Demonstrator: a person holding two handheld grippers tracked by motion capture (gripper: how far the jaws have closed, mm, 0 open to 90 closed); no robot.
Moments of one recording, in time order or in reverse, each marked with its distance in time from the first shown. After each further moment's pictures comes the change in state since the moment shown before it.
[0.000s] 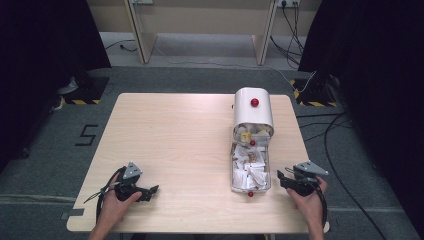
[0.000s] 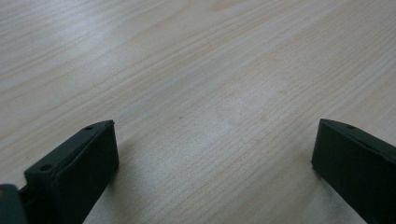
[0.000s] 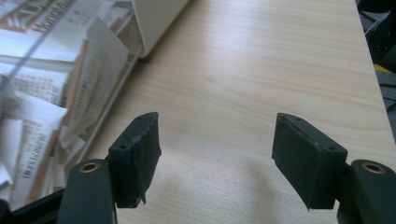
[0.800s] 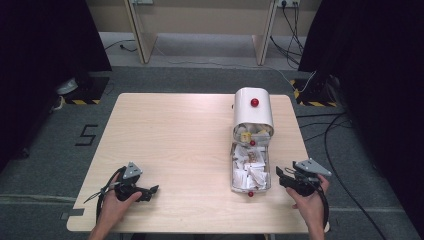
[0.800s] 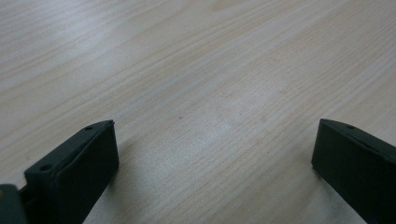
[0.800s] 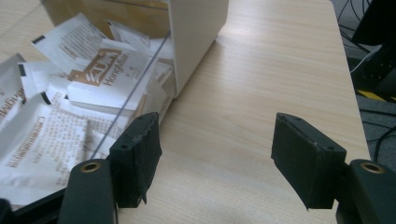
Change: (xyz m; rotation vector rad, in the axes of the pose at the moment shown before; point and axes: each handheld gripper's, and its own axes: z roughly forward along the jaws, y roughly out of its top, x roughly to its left) left arm 0.000 0.000 0.000 0.001 -0.001 0.000; right arm 0.017 0.020 -0.027 -0.081 0.009 -0.038
